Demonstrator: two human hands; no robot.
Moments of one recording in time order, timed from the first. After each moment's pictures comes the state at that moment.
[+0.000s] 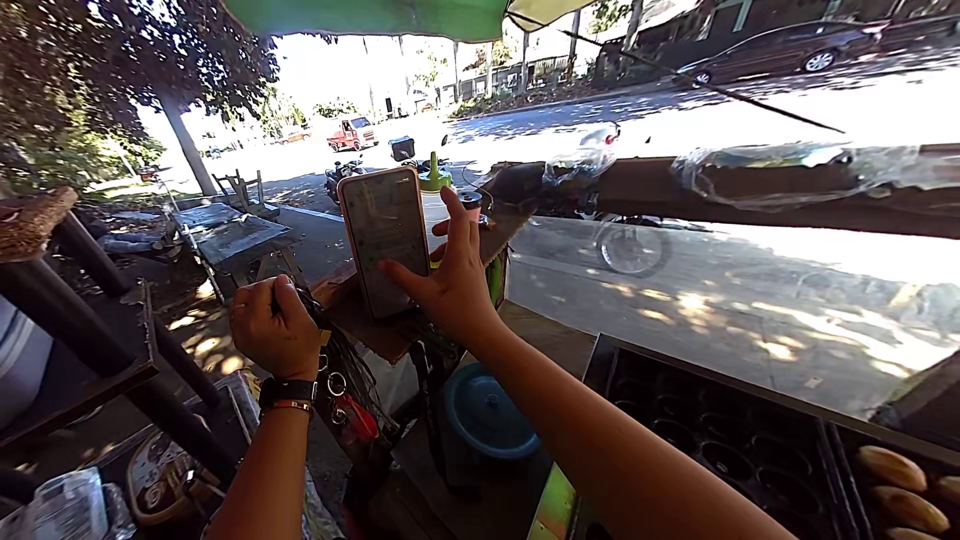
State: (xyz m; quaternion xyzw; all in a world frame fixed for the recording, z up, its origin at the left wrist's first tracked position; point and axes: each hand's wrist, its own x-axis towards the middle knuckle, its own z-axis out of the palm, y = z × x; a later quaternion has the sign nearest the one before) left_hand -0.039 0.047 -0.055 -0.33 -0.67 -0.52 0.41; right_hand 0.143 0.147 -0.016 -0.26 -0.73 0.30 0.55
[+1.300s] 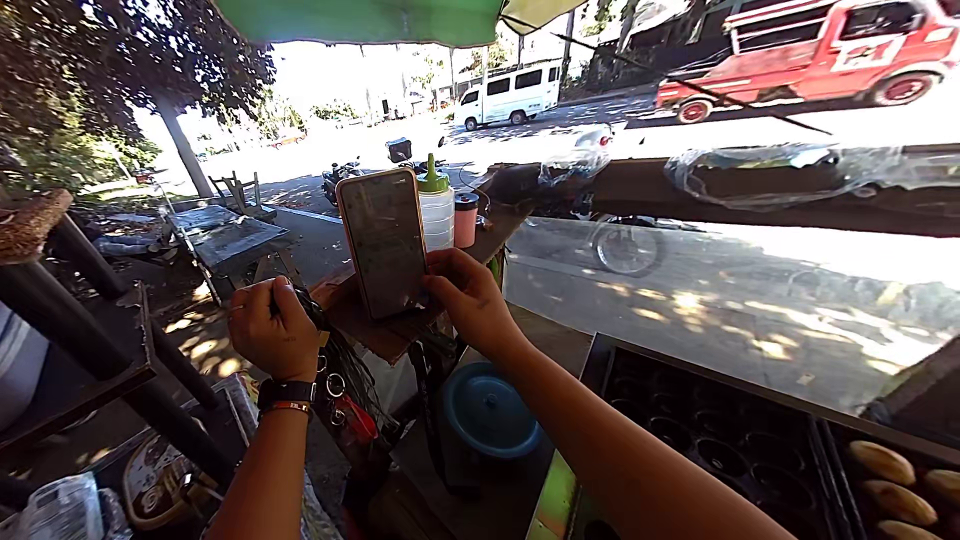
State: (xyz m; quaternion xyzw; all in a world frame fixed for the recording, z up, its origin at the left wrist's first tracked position) left_hand -0.038 0.047 -0.053 -0.33 -0.66 -0.53 0.41; right_hand 0.164 0.161 -0.046 -0.16 -0.71 0.48 0.49
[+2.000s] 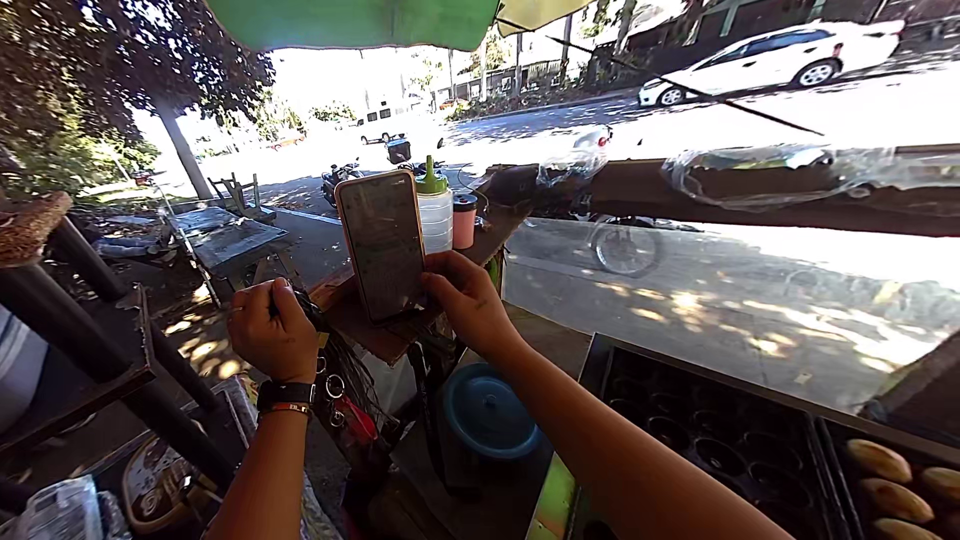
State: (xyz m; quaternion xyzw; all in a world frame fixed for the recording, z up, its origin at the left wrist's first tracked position) left_hand -0.037 0.041 -0.056 -0.34 -0.70 -0.51 0.39; right_hand 0.162 0.159 -0.046 -0.16 -0.69 0.50 0.49
